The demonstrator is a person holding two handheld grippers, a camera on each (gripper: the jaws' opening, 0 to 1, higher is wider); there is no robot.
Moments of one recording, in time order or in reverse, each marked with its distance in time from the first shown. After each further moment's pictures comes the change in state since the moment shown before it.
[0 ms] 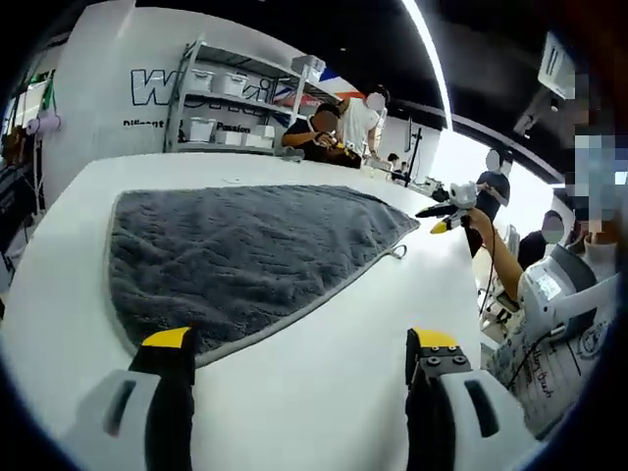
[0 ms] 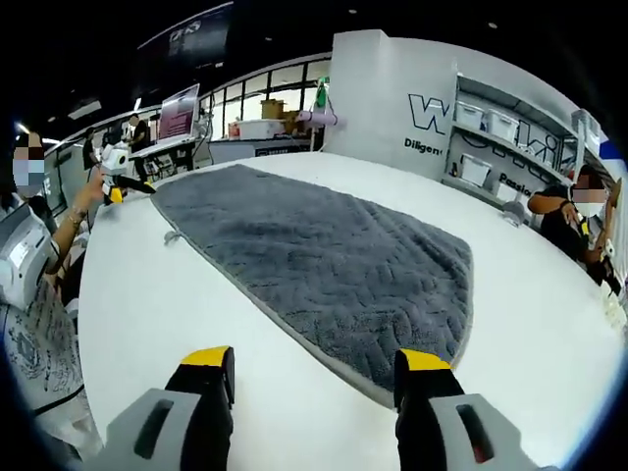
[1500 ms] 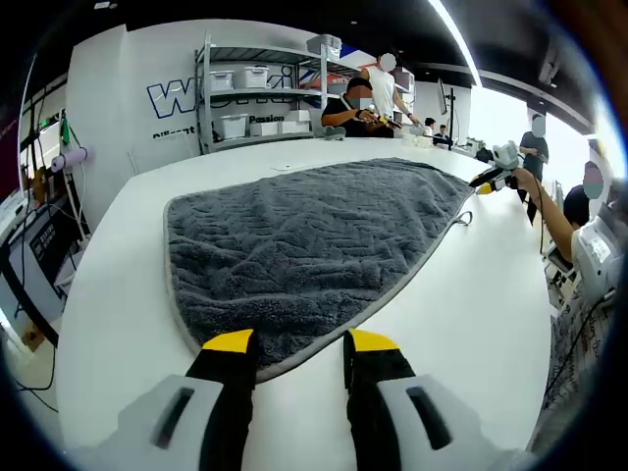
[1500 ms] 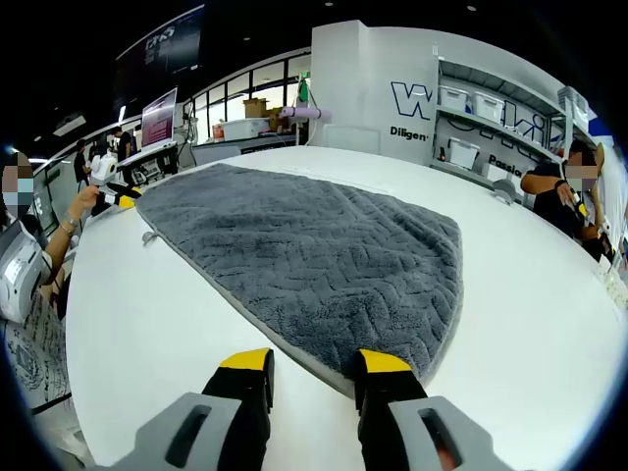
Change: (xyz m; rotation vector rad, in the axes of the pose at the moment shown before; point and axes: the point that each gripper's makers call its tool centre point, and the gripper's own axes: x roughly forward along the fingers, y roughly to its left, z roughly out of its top) left arm -0.003 0.059 -0.001 0.180 0.109 0.273; right arm 0.009 -0.024 -0.012 0.062 -0.002 -0.032
